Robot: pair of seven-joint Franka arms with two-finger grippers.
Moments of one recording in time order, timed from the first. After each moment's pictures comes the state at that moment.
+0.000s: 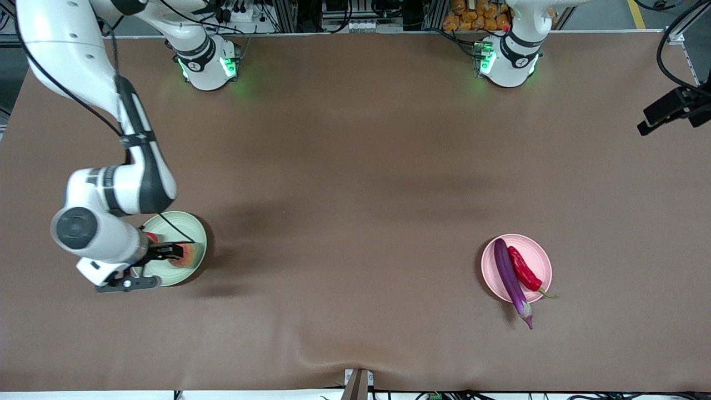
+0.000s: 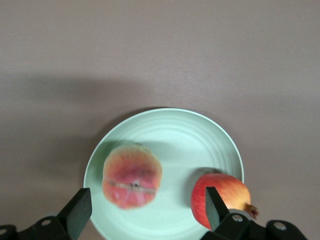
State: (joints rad) left arm 0.02 -0.04 -0.02 -1.47 -0.02 1.45 -0.18; right arm 0.04 0.56 -0.02 -1.55 -0.09 2.07 -0.03
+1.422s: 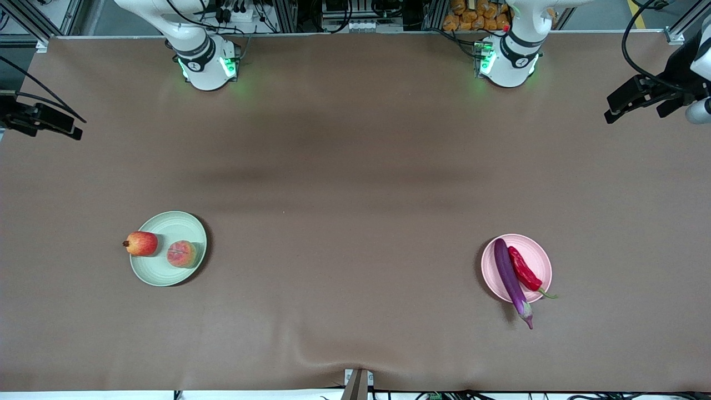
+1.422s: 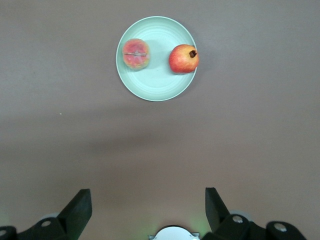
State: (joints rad) left arm 0.02 -0.06 -0.12 -1.51 -0.01 1.43 -0.22; right arm -0.04 -0.04 -0.06 -1.61 0.06 1.45 0.03
